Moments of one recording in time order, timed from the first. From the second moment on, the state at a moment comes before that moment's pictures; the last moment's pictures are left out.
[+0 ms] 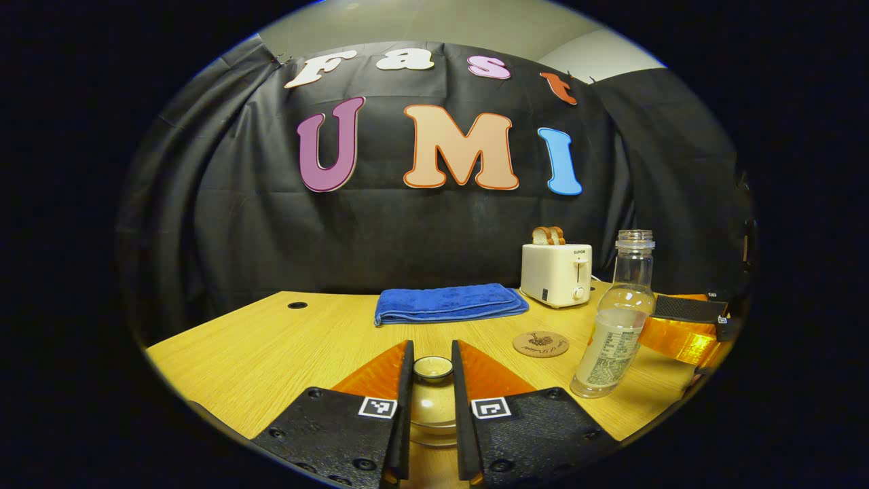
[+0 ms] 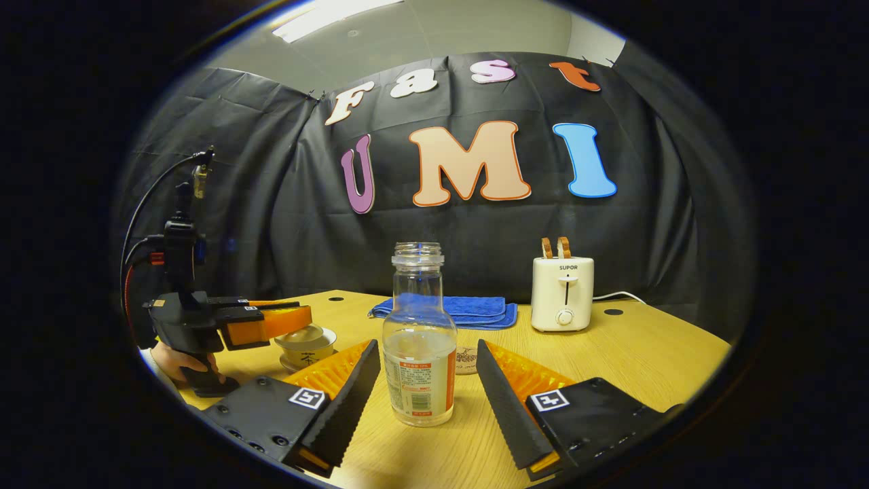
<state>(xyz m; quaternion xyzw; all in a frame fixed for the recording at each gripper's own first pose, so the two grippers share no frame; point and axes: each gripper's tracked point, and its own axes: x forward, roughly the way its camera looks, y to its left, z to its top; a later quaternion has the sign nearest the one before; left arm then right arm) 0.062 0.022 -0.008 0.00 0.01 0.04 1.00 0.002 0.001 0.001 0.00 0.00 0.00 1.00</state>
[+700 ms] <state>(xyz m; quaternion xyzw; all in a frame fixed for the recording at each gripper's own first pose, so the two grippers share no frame) 0.033 0.089 -0.006 0.00 0.01 0.13 0.99 0.009 0.008 -0.004 0.00 0.00 0.02 1.00</state>
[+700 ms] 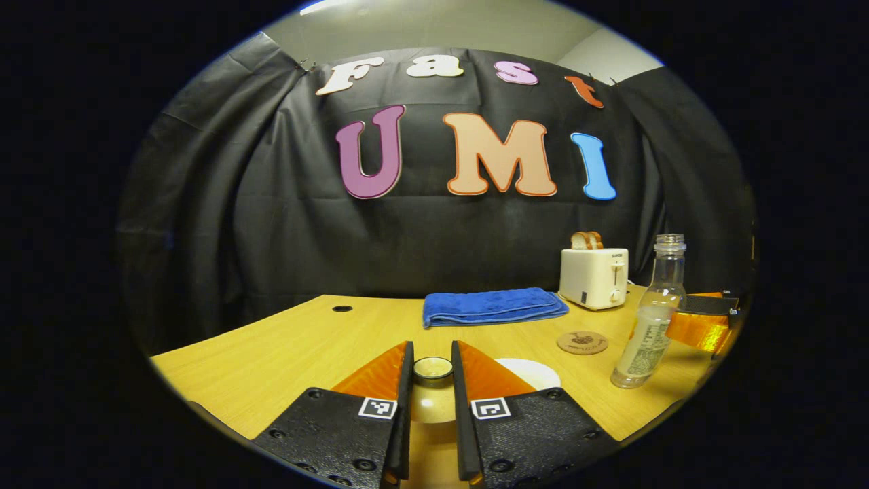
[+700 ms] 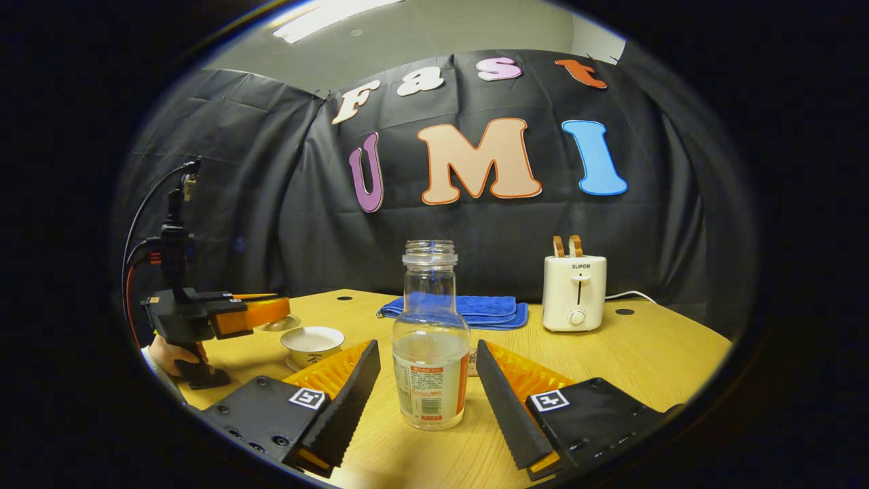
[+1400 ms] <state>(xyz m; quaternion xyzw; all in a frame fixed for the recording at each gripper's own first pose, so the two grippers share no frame) 0.002 0.145 -0.005 0.00 0.01 0.17 0.99 0.048 0.014 -0.043 -0.01 0.12 0.00 0.99</state>
